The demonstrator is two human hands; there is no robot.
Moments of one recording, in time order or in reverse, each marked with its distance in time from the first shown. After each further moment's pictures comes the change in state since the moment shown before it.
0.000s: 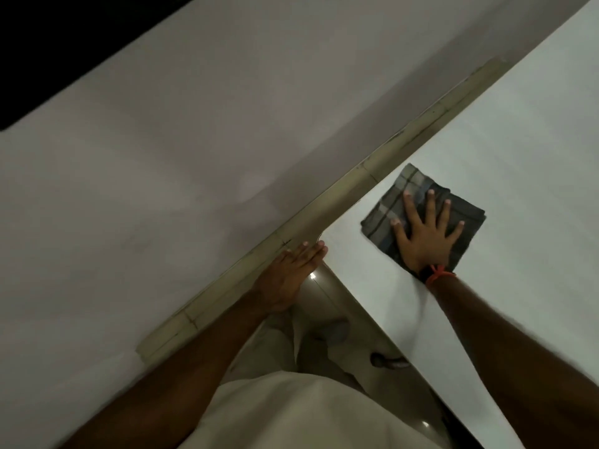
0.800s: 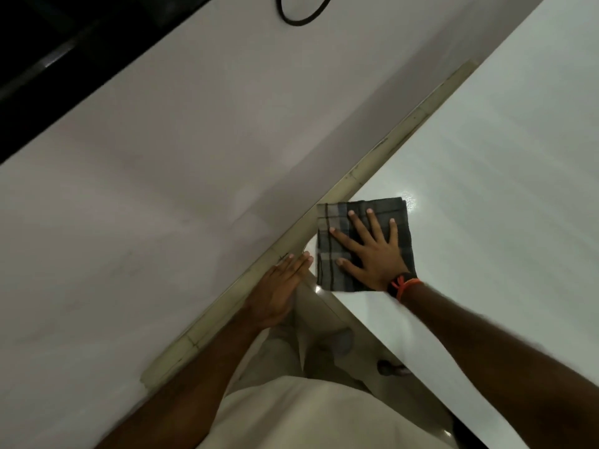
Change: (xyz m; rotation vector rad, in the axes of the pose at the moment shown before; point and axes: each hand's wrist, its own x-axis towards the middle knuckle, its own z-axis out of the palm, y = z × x) left_hand -0.004 0.012 -0.016 -0.112 -0.001 -0.057; right_hand -0.021 -0.030 0.015 -0.166 -0.121 -0.514
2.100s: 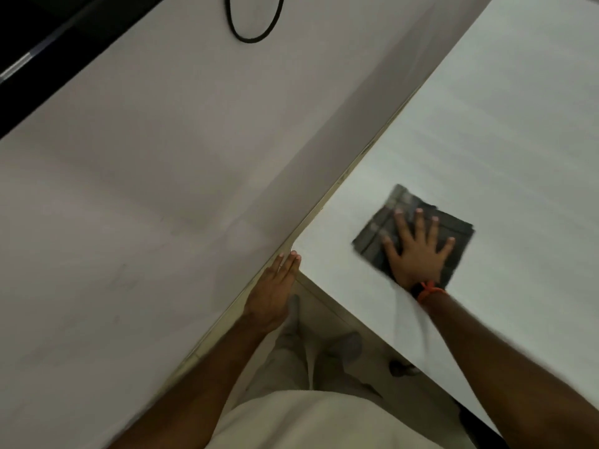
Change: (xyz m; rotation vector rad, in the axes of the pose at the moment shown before) left_hand 0.000 0.035 -0.006 0.265 -0.051 -0.106; right_hand -0.064 0.054 0.008 0.283 0.165 0.661
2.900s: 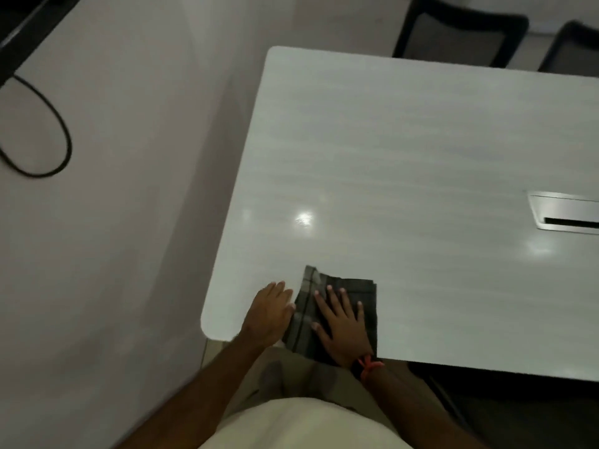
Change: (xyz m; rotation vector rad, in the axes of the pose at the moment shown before) left_hand 0.083 0.125 -0.016 -0.056 -0.058 0.443; right_hand -0.154 0.024 0.031 0.167 -0.078 0.138
